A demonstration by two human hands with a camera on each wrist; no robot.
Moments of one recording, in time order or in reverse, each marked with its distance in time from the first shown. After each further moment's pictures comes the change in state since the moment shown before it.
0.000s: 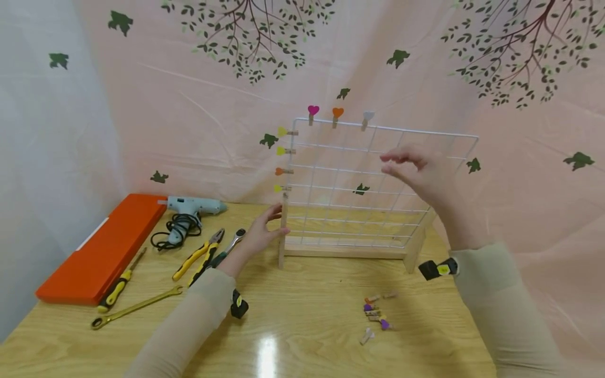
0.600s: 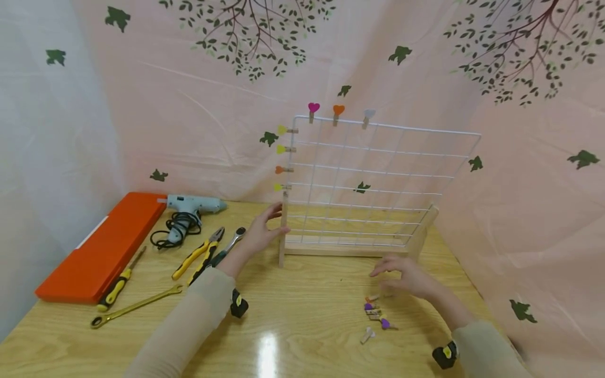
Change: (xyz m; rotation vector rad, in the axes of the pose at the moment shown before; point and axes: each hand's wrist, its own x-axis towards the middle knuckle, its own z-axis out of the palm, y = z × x) left_hand 0.000 -0.001 -0.001 0.011 -0.019 0.005; right_hand -0.165 0.110 0.096 0.130 -0.523 -0.051
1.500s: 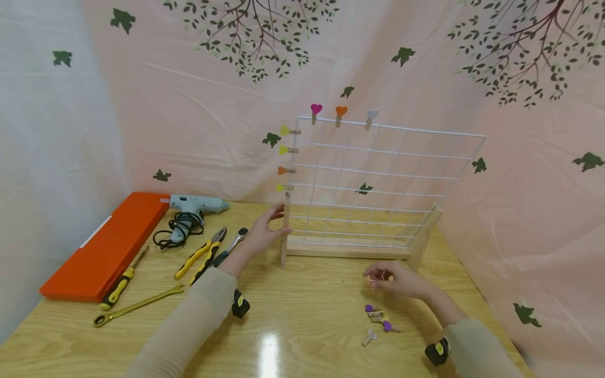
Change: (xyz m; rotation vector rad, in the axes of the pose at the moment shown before) left_hand 0.016 -0.034 0.006 -0.009 0.038 0.030; right_hand 0.015 0.004 0.014 0.092 -0.085 -0.018
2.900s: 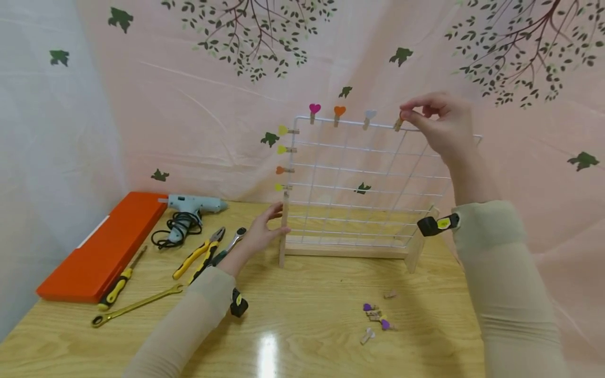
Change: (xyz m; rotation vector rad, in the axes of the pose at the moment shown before) left_hand 0.002 -0.002 -0.001 -0.012 -0.008 0.000; right_hand 0.109 -0.169 -0.222 -0.054 0.901 -0.075
